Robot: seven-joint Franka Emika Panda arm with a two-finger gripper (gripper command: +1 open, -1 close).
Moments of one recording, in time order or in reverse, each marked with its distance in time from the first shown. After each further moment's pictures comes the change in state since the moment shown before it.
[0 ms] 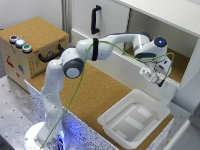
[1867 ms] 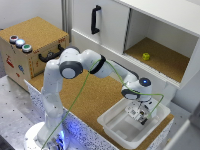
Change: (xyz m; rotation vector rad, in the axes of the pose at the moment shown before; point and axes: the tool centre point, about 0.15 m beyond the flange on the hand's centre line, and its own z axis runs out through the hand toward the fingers) arm -0.128 0.059 0.148 -0.110 -0.063 0.044
